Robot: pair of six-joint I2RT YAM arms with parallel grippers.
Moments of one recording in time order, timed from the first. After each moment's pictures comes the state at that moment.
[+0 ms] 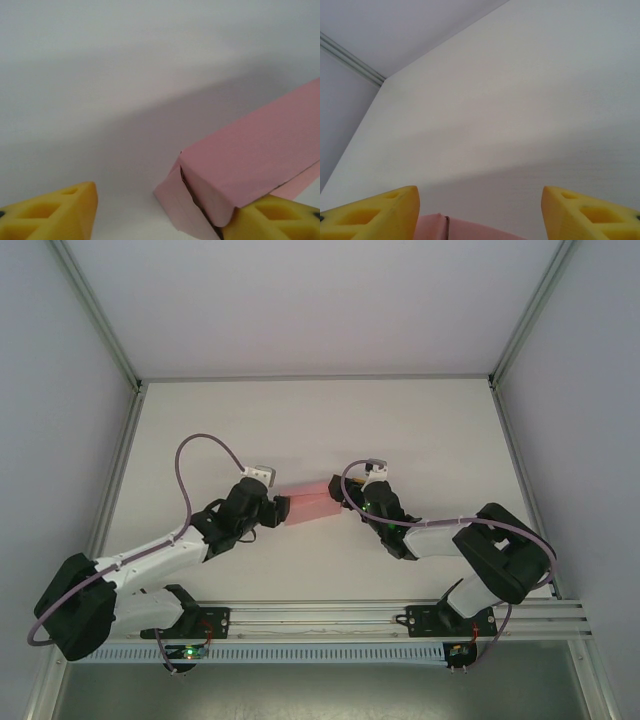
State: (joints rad) left arm -0.68 1.16 0.57 -0.12 -0.14 -0.39; right arm 0.71 1.53 0.43 0.74 0.20 0.79
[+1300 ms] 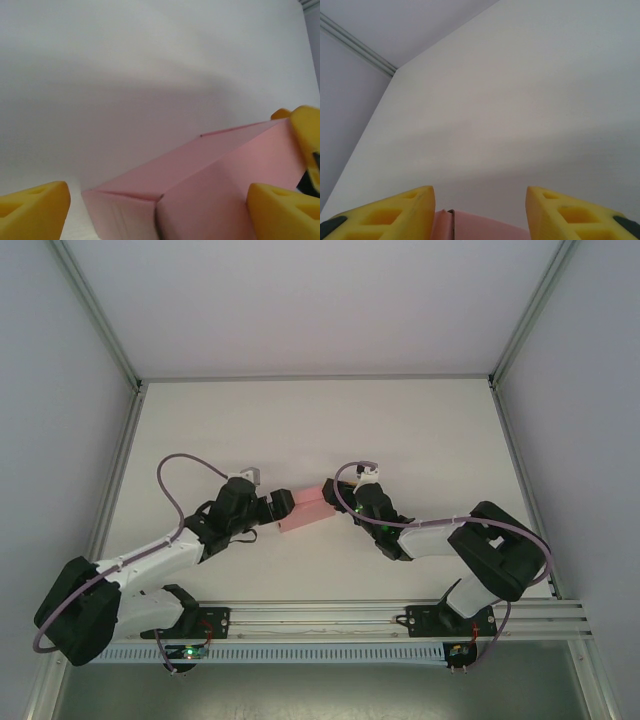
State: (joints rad) left arm -0.57 1.15 0.47 0.03 0.11 -0.85; right arm 0.76 1.56 0.46 0.73 0.20 0.82
